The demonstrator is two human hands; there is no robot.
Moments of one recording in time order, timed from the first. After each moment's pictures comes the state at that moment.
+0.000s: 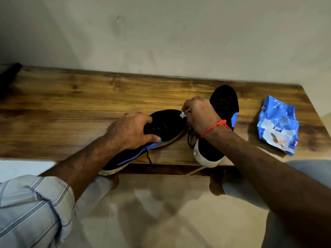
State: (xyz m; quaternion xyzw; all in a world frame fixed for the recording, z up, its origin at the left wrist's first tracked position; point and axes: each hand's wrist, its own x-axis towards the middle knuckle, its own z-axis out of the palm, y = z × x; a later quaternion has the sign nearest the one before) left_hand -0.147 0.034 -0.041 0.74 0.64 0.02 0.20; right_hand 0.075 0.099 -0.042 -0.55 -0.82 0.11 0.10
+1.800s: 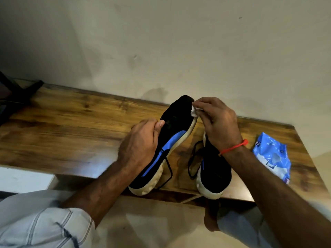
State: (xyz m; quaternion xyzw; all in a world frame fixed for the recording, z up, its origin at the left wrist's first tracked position) left_hand -0.108 0.024 -0.008 0.64 0.68 0.32 0.14; right_hand 0.096 0.111 0.031 -0.42 -0.83 0.04 0.37
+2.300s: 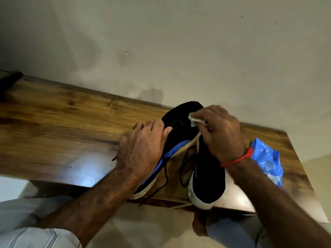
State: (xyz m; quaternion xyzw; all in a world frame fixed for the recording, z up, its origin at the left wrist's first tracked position) left_hand -0.083 0.034 -0.008 0.70 0.66 0.29 -0.02; right_hand 0.107 0.107 0.035 -0.39 -0.86 -0.02 0.33
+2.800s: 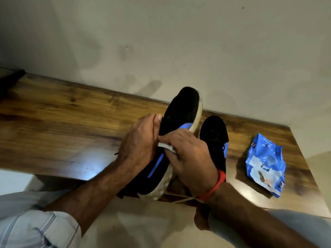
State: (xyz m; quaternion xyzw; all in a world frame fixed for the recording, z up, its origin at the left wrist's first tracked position) left_hand -0.085 0.038 -0.010 0.60 0.67 0.39 0.20; right_hand 0.070 0.043 0.011 -0.34 -0.88 0.10 0.31
